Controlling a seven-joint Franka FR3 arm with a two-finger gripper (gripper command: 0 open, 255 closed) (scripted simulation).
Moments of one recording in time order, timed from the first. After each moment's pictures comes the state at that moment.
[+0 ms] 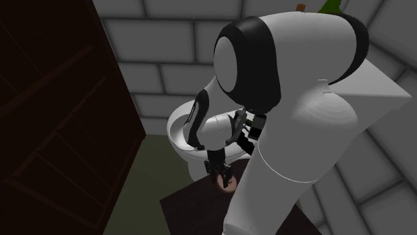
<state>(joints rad) 0.53 -0.05 -0.68 -2.90 0.06 2.24 -2.11</state>
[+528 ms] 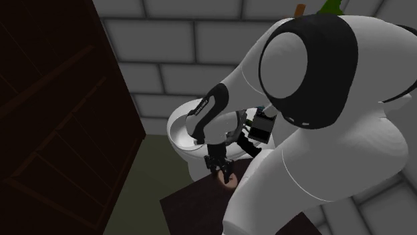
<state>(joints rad) 0.47 -0.25 -0.67 -2.90 -0.08 2.08 -1.99</state>
